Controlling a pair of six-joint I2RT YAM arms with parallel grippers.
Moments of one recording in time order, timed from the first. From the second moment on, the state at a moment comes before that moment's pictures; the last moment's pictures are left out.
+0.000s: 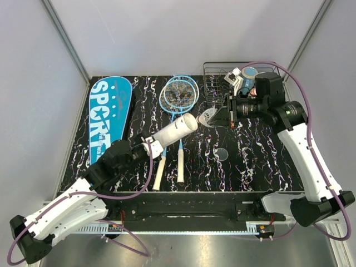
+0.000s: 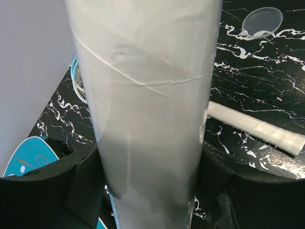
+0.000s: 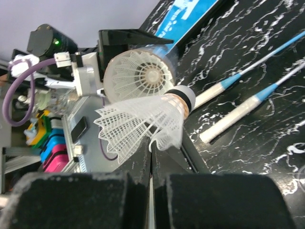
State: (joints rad) left arm -0.78 0.66 0.60 -0.21 0.03 0.52; right arm 0.36 1.26 1.55 -0.87 -0.93 0.26
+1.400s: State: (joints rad) left arm -0.82 0.67 0.60 -0.22 0.05 0.54; right arm 0.59 1.40 1.54 -0.80 -0.64 0.25
